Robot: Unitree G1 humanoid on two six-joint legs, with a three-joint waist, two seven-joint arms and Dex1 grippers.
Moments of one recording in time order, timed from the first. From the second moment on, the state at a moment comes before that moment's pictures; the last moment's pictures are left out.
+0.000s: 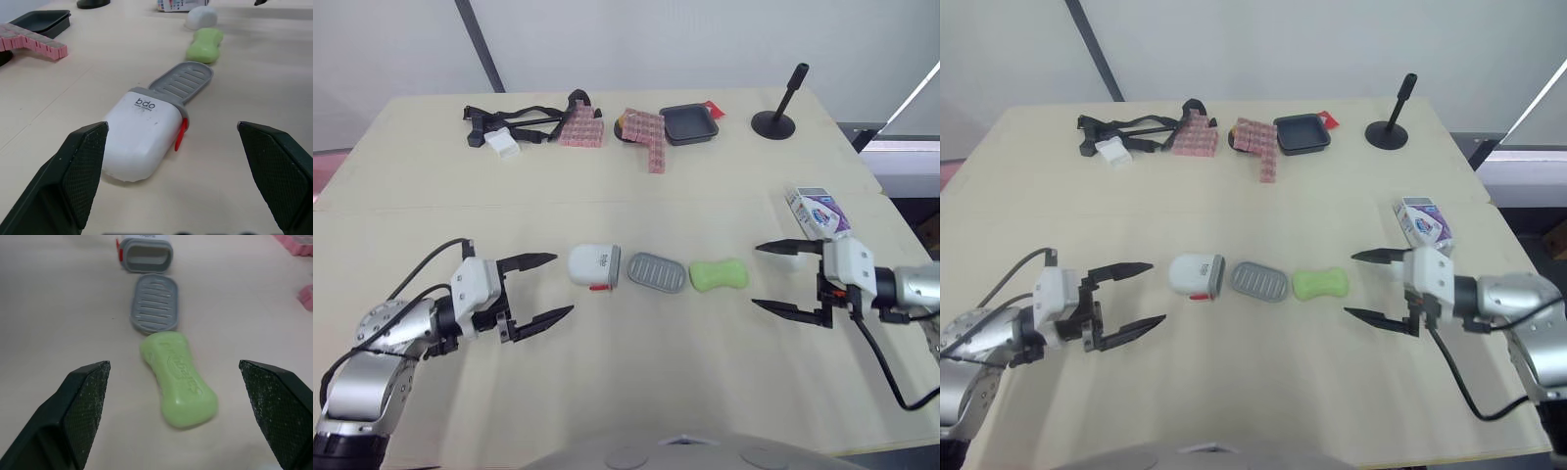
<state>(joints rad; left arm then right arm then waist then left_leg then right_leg) 0.23 0.63 0.21 -0.32 -0.47 -0.02 -1.13 -0.02 -0.91 -0.08 -0.23 0.44 0.07 1.24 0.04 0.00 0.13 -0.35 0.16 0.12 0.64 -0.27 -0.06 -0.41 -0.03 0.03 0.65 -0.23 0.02</state>
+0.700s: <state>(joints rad) 0.34 0.65 0.19 -0.25 -0.46 -0.20 -1.25 -0.44 -0.86 0.35 -0.24 0.21 0.49 1.20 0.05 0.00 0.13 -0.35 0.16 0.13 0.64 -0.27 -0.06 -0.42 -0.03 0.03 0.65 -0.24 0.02</state>
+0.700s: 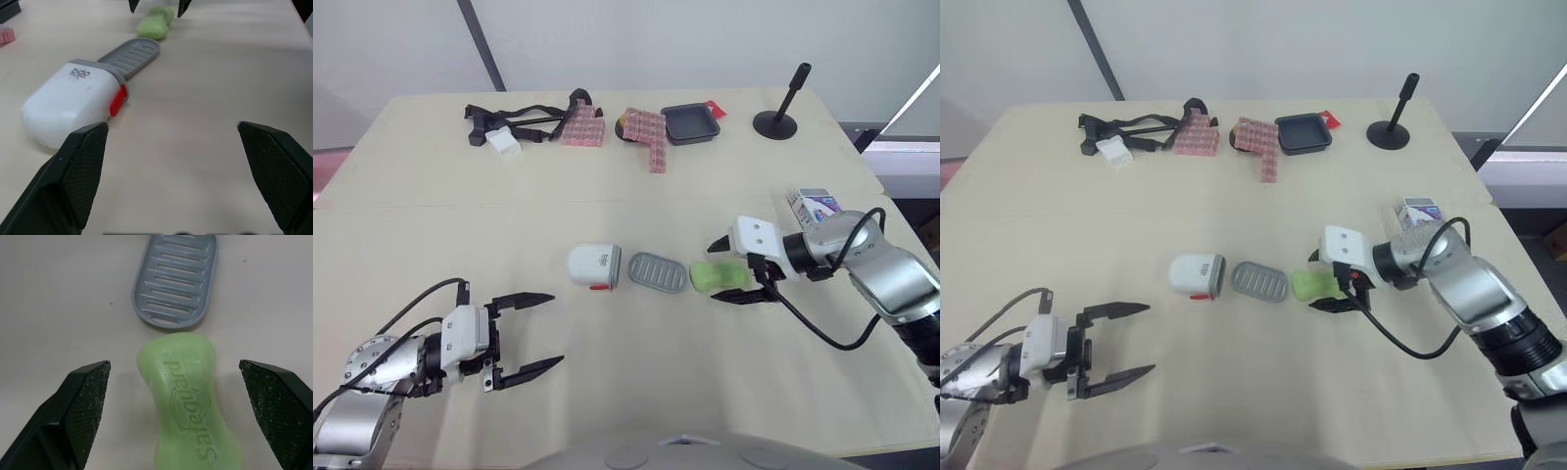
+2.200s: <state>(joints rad) 0.12 0.70 0.18 -0.09 -0.46 -0.23 -1.29 -0.46 -0.83 0.37 -0.18 0.13 0.52 1.23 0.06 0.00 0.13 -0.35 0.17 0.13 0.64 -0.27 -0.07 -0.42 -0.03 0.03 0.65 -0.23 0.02</state>
